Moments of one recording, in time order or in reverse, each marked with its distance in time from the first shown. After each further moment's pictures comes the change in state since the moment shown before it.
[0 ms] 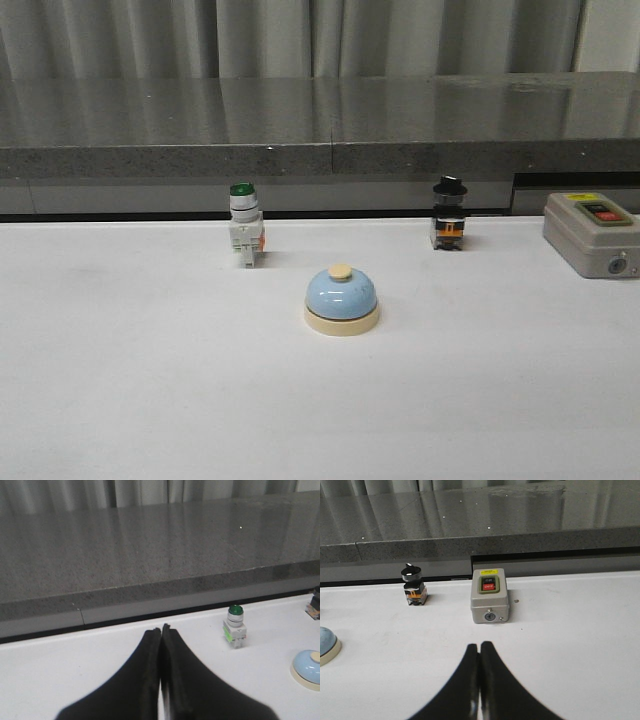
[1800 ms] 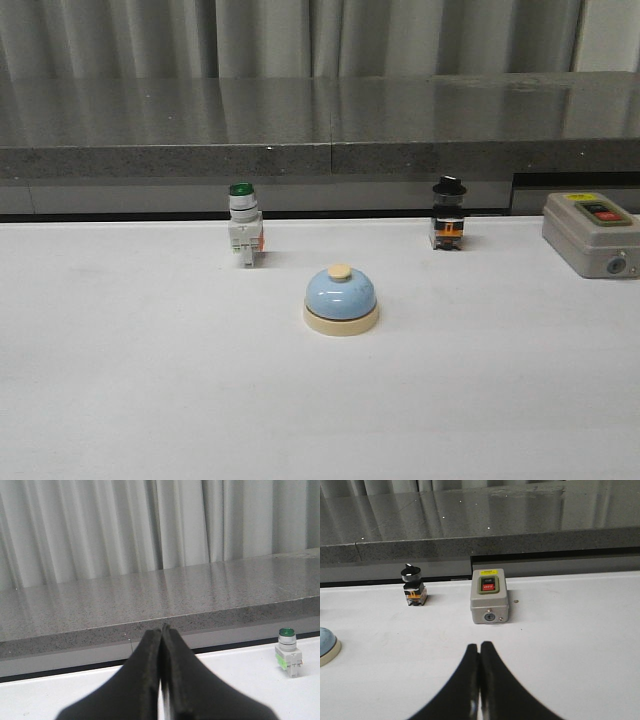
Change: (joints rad) left arm 0.121 -0.441 0.348 0.066 -0.177 0.000; right arm 0.000 0.000 0.000 0.000 0.000 0.000
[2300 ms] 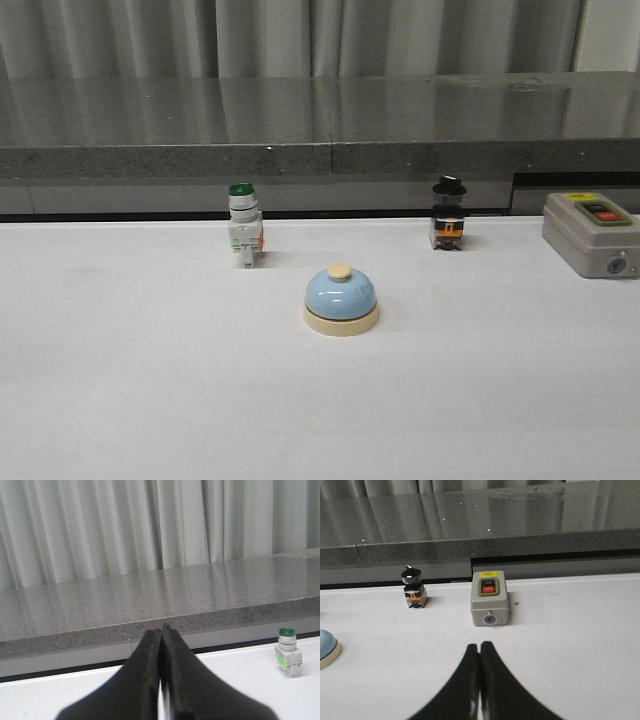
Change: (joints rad) left arm 0.000 0.000 0.000 0.000 0.000 0.000; right arm 0.000 0.000 0.000 0.000 -0.016 0.000
